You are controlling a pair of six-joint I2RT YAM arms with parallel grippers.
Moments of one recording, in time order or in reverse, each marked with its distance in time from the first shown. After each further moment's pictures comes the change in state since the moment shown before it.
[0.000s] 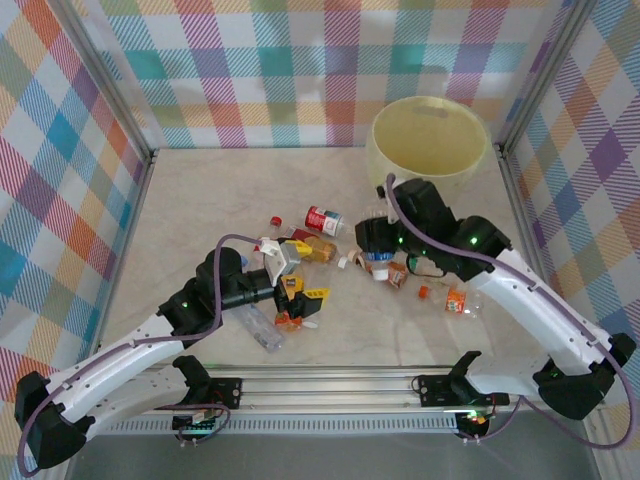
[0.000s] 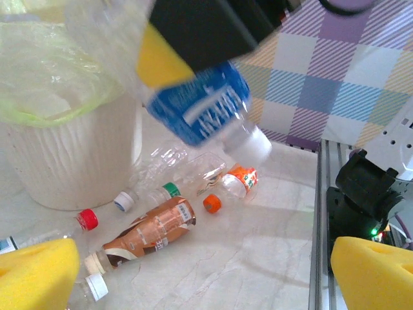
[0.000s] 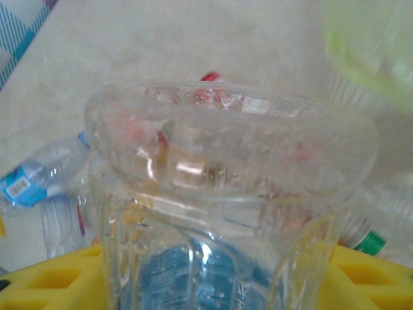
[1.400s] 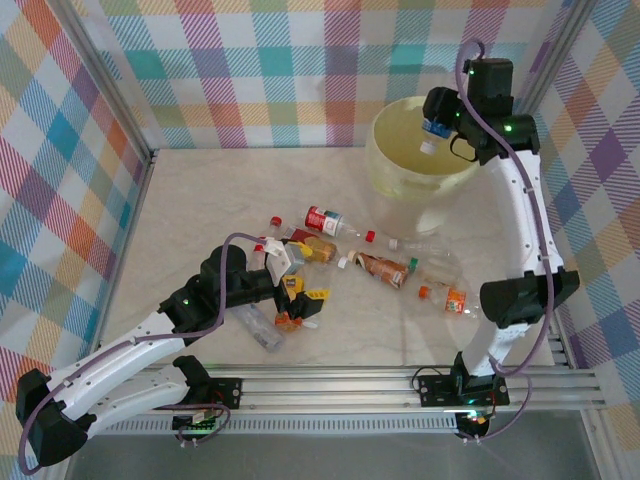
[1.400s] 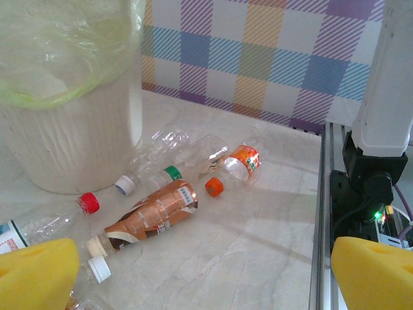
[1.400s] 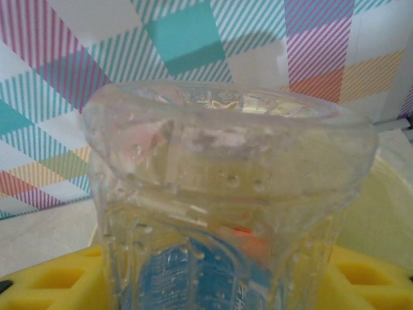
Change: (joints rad) left arm -0.001 0.022 0.028 -0.074 -0.002 0.029; right arm -0.597 0.558 0.730 0.043 -0.093 -0.037
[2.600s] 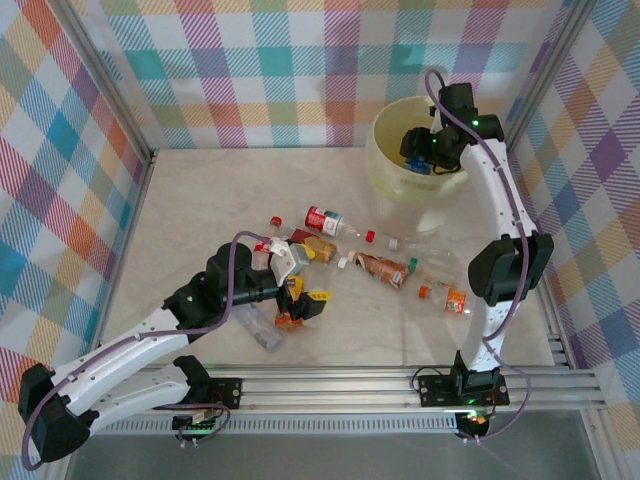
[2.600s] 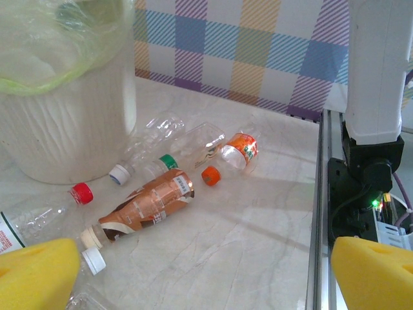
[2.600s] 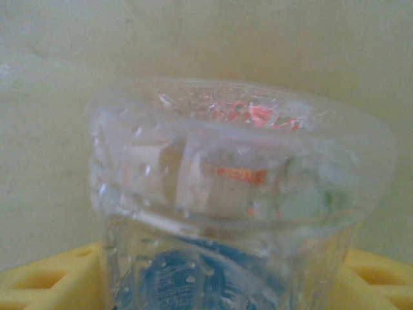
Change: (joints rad) left arm 0.000 0.036 0.013 -0.025 0.017 0.016; right arm -0.005 0.161 -0.074 -0.169 -0.159 -0.027
